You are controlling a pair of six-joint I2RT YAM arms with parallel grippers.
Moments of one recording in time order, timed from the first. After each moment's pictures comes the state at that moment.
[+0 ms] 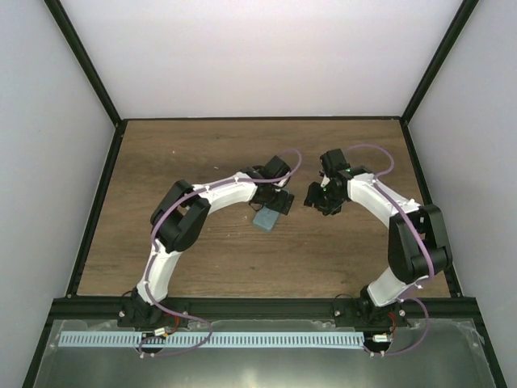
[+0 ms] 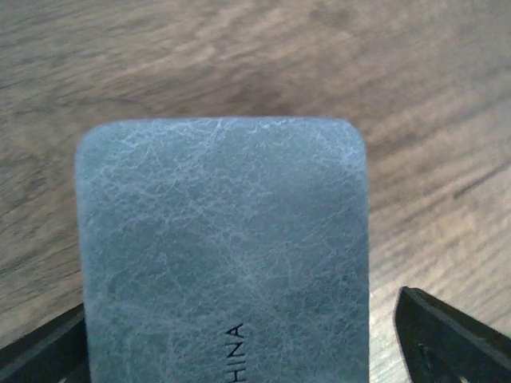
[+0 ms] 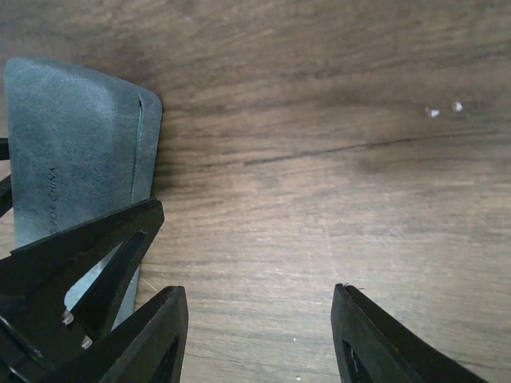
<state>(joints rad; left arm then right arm) -0.76 2.16 1.60 -0.57 0.05 -0.33 0.31 1.60 1.08 -0.71 -0.23 0.56</state>
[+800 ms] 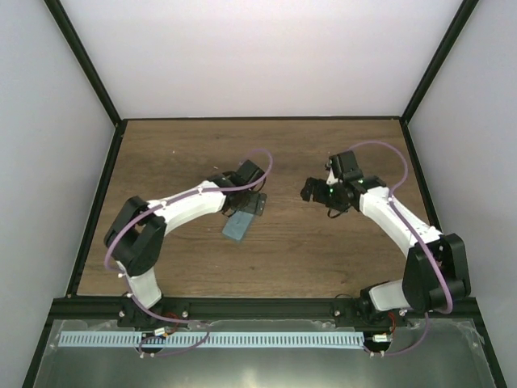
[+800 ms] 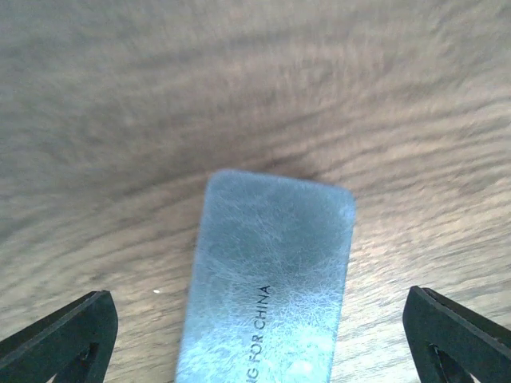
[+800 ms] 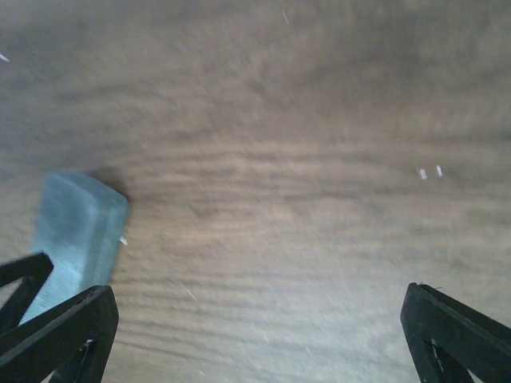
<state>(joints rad) -0.74 1.81 1.26 -0.61 -0.20 -0.42 0.31 1.38 0.95 -0.61 -0.20 0.52</state>
